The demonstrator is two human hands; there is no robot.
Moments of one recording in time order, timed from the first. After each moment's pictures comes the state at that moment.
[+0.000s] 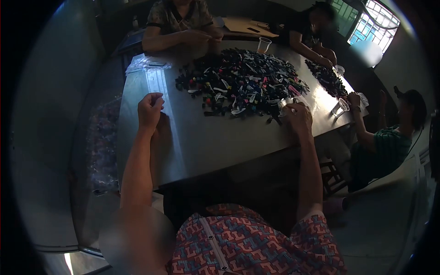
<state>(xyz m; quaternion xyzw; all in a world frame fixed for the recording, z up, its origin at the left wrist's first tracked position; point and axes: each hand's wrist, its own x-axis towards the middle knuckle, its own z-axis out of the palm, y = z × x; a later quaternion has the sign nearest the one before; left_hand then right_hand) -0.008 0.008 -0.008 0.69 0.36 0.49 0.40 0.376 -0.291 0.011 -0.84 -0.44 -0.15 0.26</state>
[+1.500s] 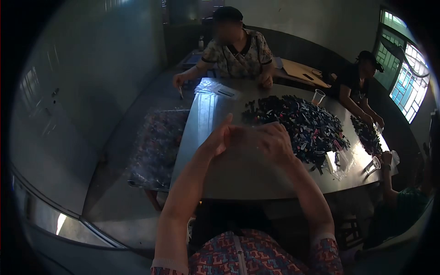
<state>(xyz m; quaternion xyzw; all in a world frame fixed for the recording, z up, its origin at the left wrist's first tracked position) -0.024 -0.023 0.040 0.46 0.17 0.26 0.83 0.172 -0.149 0.075 -0.45 -0.79 -0.20 0.36</state>
